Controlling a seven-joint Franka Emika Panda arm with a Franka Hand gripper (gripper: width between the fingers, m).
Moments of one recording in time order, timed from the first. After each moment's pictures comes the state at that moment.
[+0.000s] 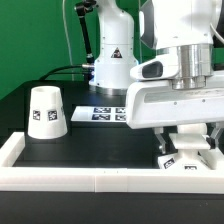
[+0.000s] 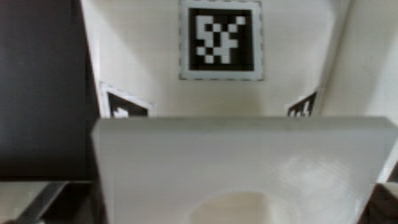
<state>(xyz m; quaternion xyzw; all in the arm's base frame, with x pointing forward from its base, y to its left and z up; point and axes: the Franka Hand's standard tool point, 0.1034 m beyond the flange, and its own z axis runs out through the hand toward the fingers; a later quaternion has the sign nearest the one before) 0.616 0.099 0.048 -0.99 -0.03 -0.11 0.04</state>
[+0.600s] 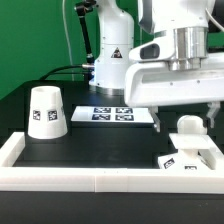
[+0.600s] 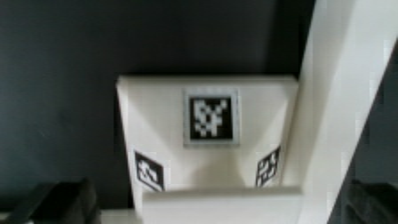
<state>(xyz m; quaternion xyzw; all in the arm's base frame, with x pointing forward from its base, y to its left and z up) 0.554 0.100 0.078 -0.99 0.01 -0.09 0.04</state>
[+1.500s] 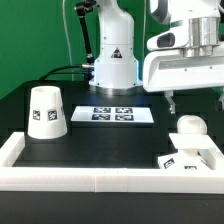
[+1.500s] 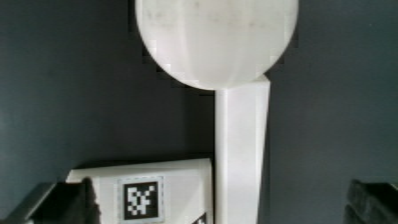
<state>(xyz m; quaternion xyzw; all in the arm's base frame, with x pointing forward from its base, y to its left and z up) 0.516 0.137 0.080 -1.00 0.01 -0.08 0.05</state>
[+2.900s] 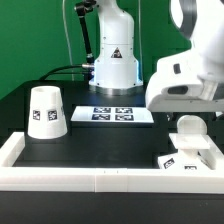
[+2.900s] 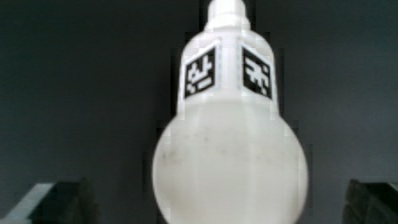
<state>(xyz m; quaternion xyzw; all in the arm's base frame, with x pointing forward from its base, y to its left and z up) 0.491 0.137 0.046 -0.94 -0.01 0.35 0.01</state>
